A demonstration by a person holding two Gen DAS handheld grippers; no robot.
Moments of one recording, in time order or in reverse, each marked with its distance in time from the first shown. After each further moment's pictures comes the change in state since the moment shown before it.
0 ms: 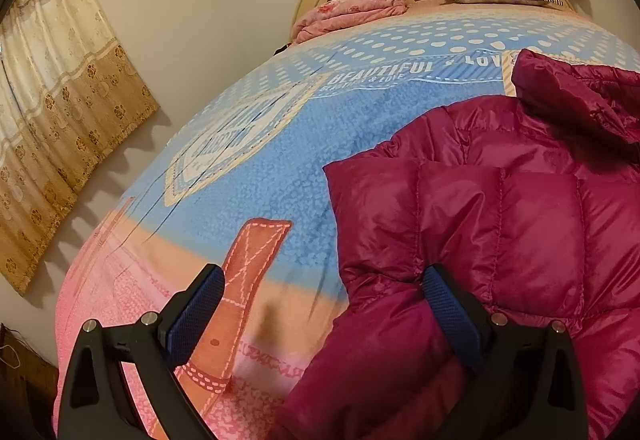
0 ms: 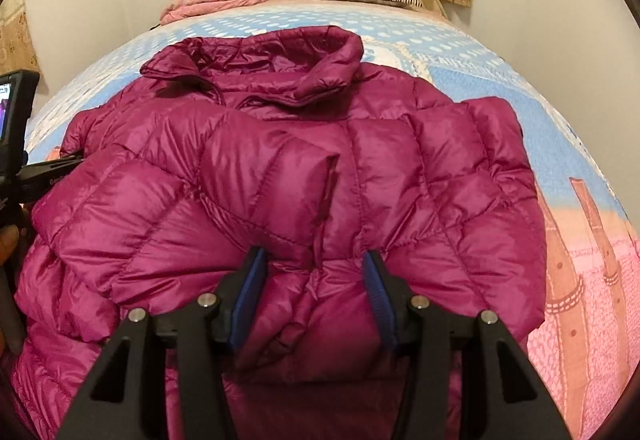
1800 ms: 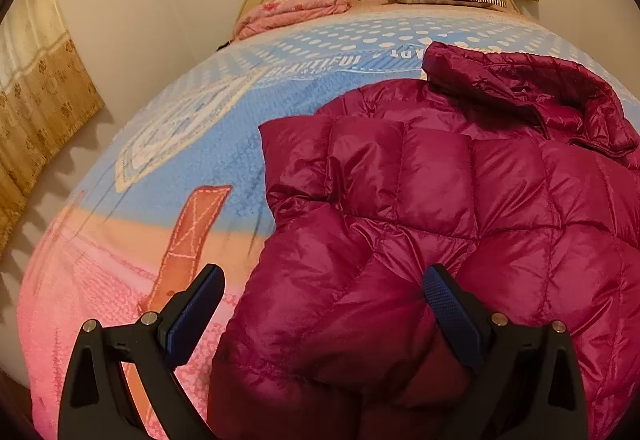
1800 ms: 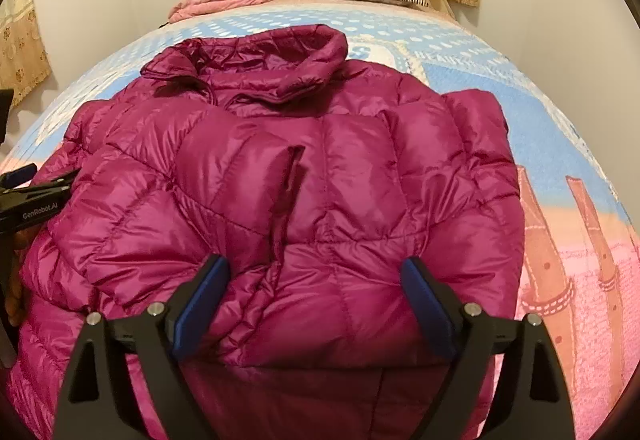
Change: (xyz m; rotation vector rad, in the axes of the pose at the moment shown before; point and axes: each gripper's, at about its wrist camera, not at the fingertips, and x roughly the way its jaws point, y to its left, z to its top) left arm -0.040 -0.001 -0.028 0.033 0.022 -0.256; right arm -0.007 -0.021 -0.003 -0.012 0.007 0.045
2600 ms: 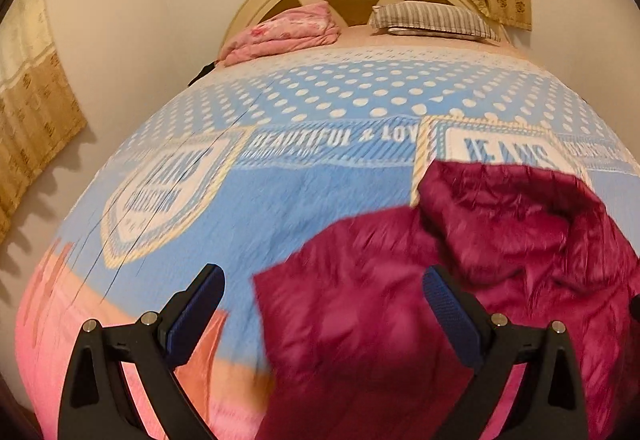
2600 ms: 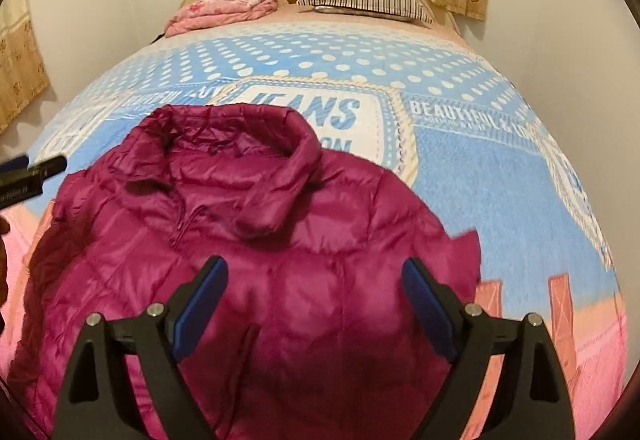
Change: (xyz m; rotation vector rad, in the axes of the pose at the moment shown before) left arm -0.007 0.000 0.122 -0.010 -0.061 -0.077; right arm 0.009 -0.028 0.105 -0.036 -0.008 -0.003
